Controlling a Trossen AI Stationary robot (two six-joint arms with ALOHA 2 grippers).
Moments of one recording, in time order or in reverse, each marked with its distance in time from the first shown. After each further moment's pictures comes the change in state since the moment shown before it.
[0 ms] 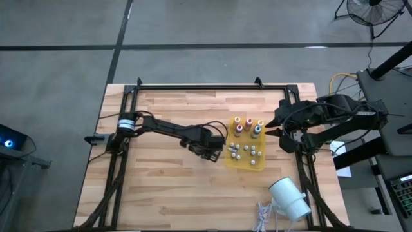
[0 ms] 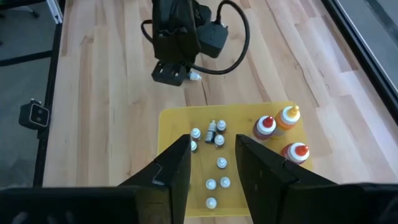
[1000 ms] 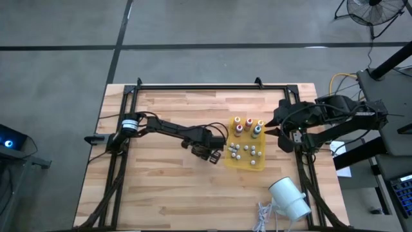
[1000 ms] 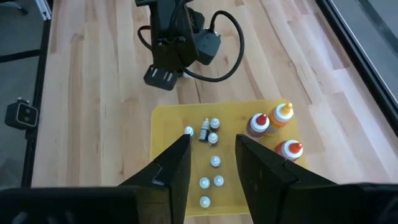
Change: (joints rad) left arm 0.011 0.046 -0.016 0.041 0.079 0.035; right arm 0.000 0.000 -0.016 0.001 0.025 0.000
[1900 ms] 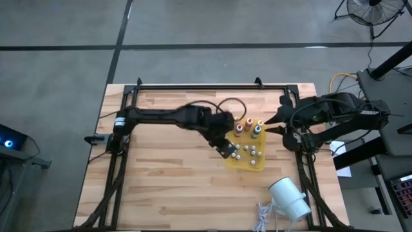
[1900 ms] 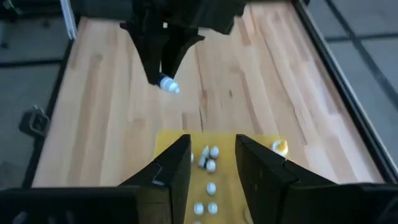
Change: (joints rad) left arm 0.014 -0.097 0.492 -0.092 0.172 0.335; right arm 0.000 -0.010 0.050 0.036 -0.011 -0.122
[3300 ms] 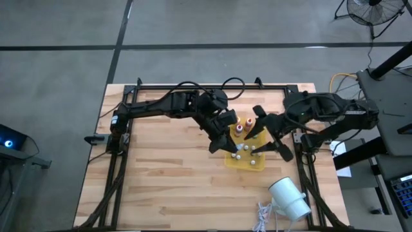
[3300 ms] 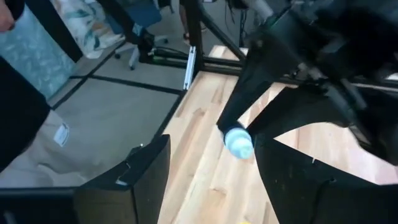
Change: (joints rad) left arm 0.030 -0.040 0.225 0.128 0.376 0.268; right arm 0.000 0.219 0.174 0.311 -0.419 -0.166
